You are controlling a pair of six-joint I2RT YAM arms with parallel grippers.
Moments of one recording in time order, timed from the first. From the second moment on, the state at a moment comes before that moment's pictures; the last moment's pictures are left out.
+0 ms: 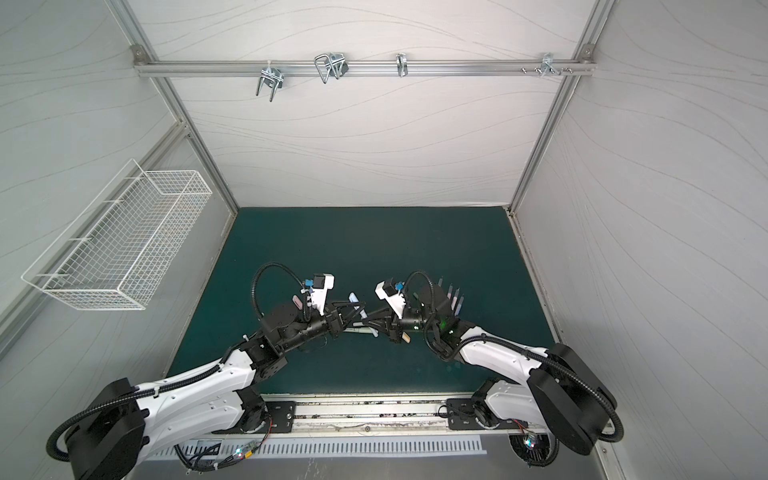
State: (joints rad) left arm -0.72 0.99 0.32 0.60 0.30 -0.71; right arm 0.78 1.20 0.44 0.51 -0.75 0.21
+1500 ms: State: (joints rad) left arm -0.64 0.90 0.22 0.69 0.35 -0.84; right arm 0.78 1.23 0.53 0.40 -0.78 0.15
